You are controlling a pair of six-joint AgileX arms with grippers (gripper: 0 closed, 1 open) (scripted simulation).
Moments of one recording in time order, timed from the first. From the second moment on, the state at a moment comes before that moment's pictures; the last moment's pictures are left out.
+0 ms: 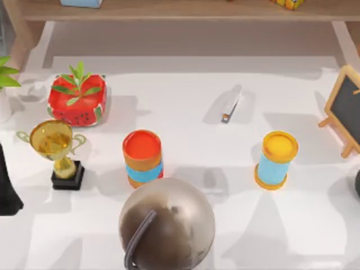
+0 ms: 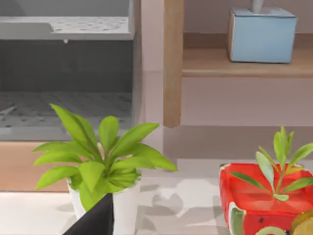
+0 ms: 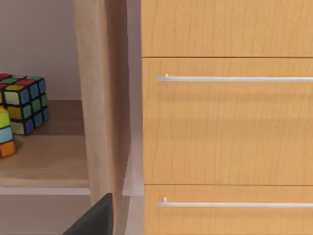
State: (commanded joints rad) left arm 0.00 0.00 0.00 0.00 0.00 0.00; right arm -0.64 0.95 0.50 0.45 -0.63 0.02
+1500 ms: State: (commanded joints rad) left arm 0.00 0.00 0.00 0.00 0.00 0.00; right arm -0.47 2.27 1.09 1.19 -0.43 -1.52
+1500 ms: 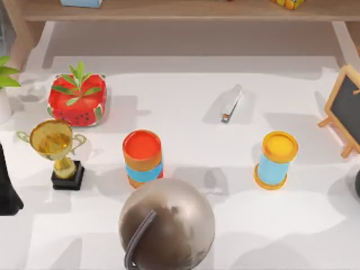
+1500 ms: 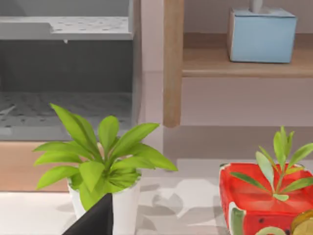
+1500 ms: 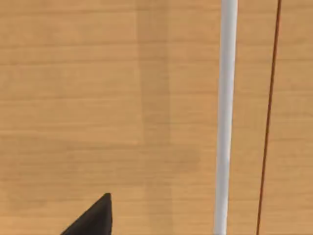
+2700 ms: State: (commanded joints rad) left arm 0.00 0.00 0.00 0.00 0.00 0.00; right arm -0.44 2.35 1.21 1.14 -0.40 -1.56
